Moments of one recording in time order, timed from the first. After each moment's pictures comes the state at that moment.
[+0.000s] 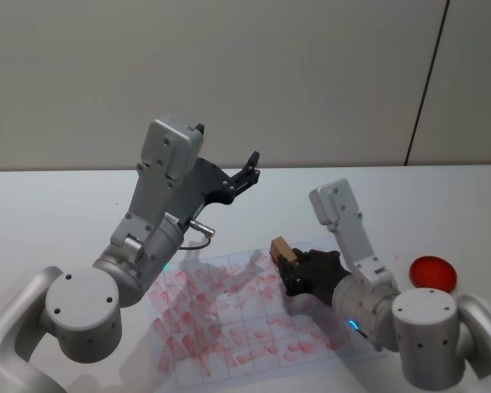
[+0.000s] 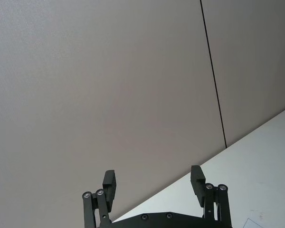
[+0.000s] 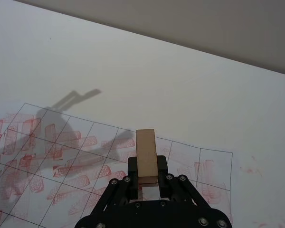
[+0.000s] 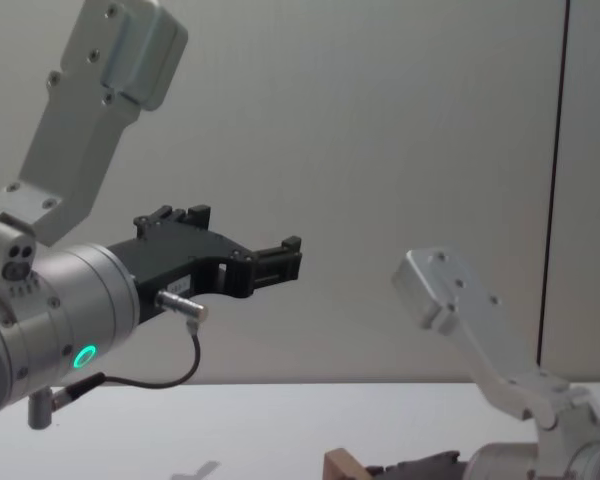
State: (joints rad) left arm -0.24 0.38 0.45 -1.63 -0.20 0.01 -0.01; right arm 0.19 0.03 -0.38 -1.41 0.01 0.45 0.20
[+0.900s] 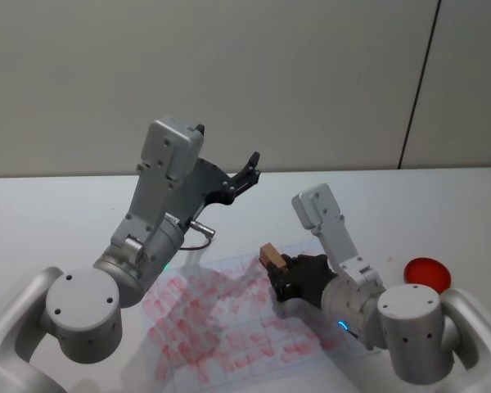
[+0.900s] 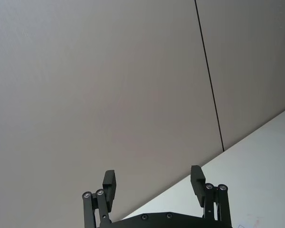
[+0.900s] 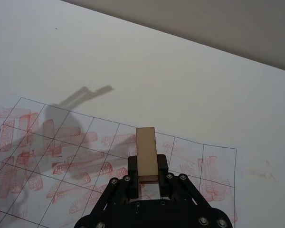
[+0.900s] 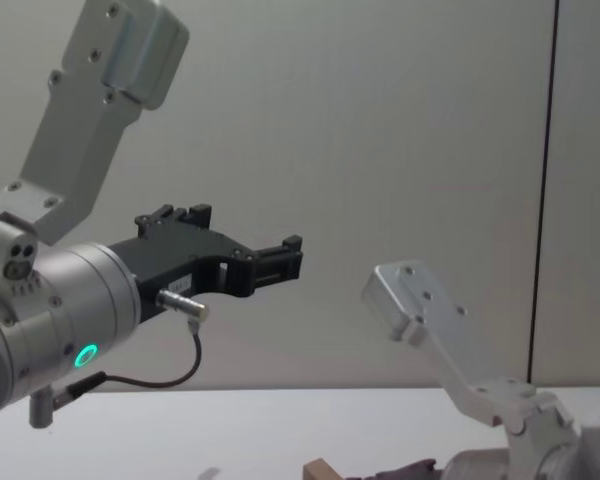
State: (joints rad) left arm -0.24 0.38 0.45 -1.63 -0.20 0.01 -0.01; right arm 0.23 0.01 -0.40 -1.35 -0.04 0.47 0.25
